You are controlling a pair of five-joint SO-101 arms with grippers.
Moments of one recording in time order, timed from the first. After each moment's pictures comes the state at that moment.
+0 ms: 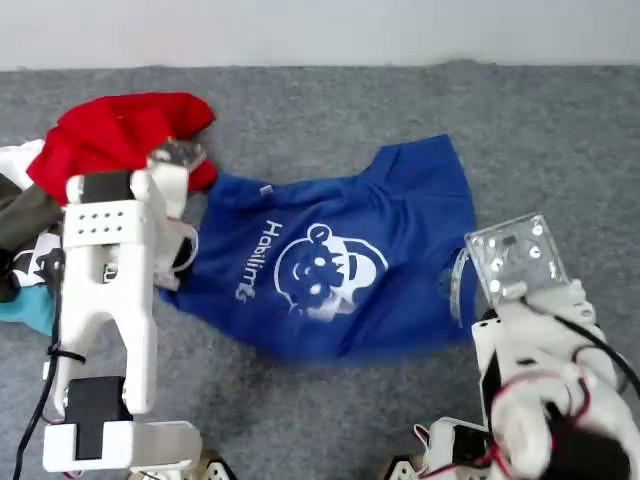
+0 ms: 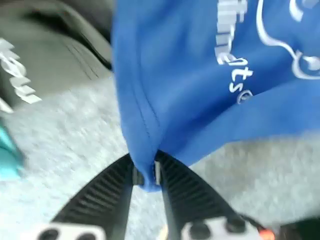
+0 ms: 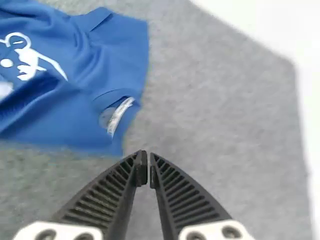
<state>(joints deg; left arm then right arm) -7.5 -3.9 12.8 99.3 -15.1 11.3 -64.0 15.8 100.6 32.5</state>
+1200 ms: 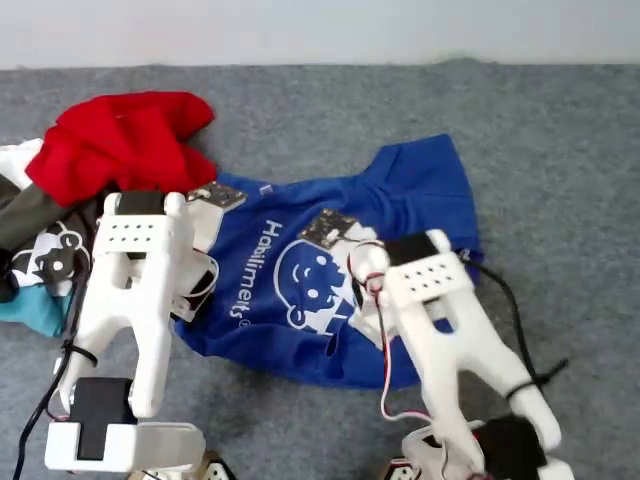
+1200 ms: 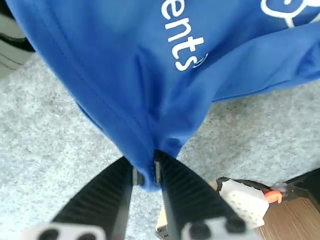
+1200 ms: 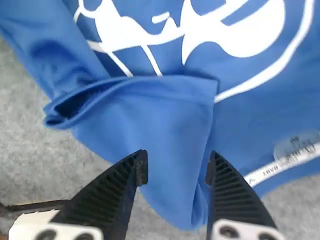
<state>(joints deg) -2.5 -3.9 21.1 99.3 -21.0 -22.2 -14.9 35.1 78.9 29.5</state>
